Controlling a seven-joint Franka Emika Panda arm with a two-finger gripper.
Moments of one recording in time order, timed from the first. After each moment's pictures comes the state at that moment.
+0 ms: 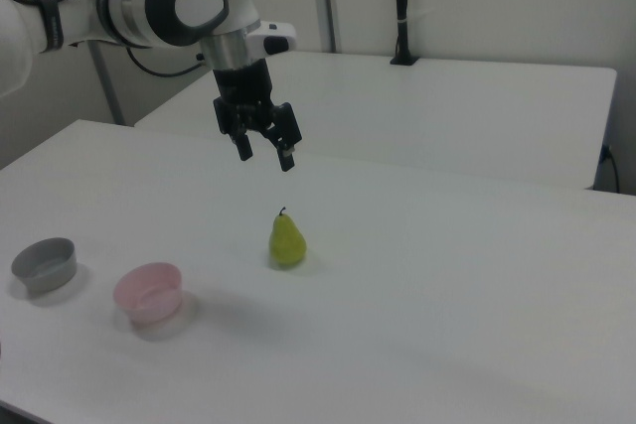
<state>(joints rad) 0.11 0.14 -0.24 -1.58 -0.08 1.74 0.04</state>
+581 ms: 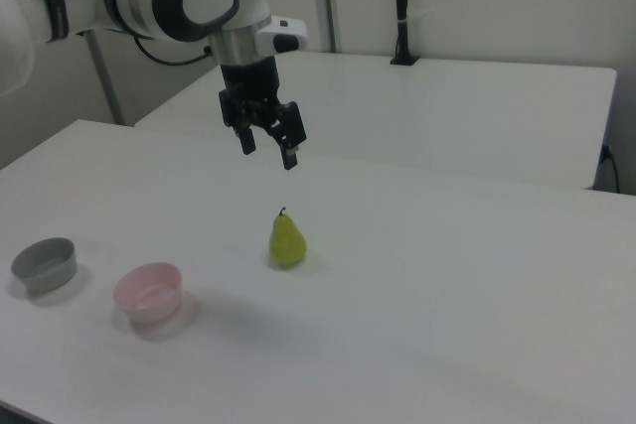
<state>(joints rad) 0.10 0.14 -0.29 -1.55 0.00 1.71 0.03</state>
